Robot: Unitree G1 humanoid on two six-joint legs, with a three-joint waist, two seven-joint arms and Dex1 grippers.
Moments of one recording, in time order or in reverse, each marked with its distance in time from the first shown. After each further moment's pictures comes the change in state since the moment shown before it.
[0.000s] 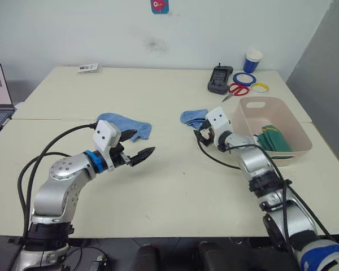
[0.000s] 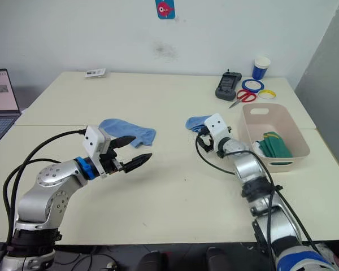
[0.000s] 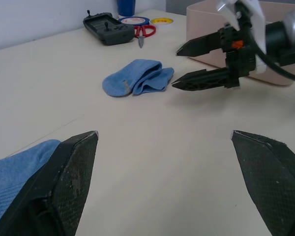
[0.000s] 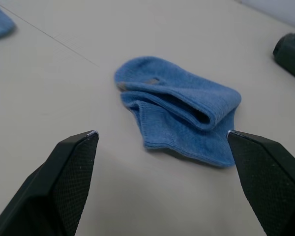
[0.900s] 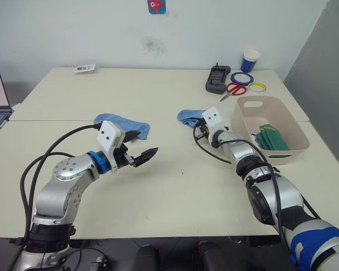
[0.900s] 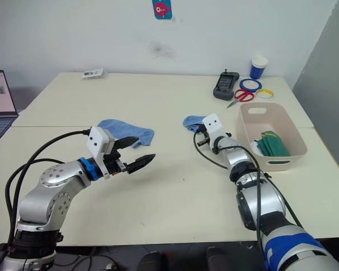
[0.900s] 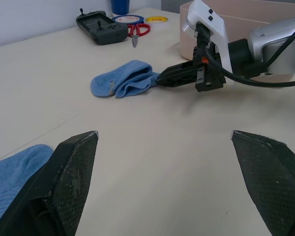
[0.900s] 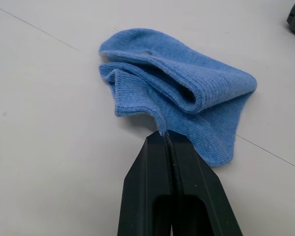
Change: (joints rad) left arm -0.029 0.001 -0.028 0.009 0.002 0.012 0.021; right arm -0.205 0.091 -0.104 0.520 -0.078 -0.262 0.004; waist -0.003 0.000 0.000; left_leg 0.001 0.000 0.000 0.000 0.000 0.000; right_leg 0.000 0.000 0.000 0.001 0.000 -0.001
